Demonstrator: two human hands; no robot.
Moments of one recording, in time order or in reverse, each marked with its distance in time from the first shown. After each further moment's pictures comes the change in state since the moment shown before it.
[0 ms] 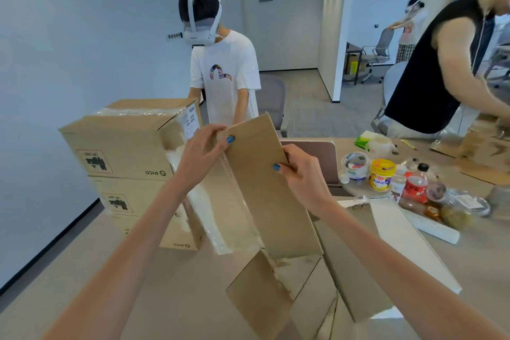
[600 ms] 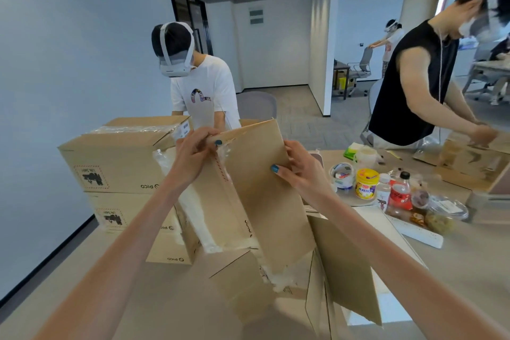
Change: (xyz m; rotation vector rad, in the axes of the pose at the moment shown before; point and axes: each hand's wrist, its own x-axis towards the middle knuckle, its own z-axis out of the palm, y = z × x) left_hand 0.013 0.017 -0.016 -0.055 -0.028 0.038; right_hand -0.013 -0.029 -0.049 0.085 -0.040 0.021
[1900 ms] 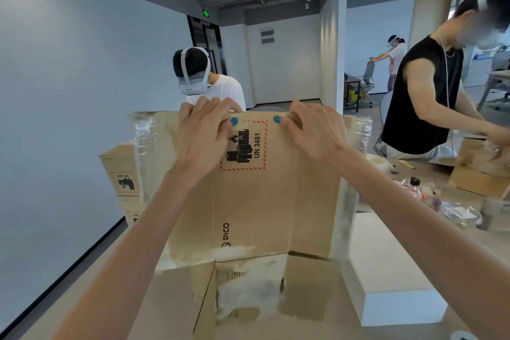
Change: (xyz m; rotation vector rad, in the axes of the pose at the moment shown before) left_hand -0.043 0.146 -0.045 0.716 0.329 0.379; right_hand 0.031 -0.098 -0.036 -0.848 0.250 -0.361
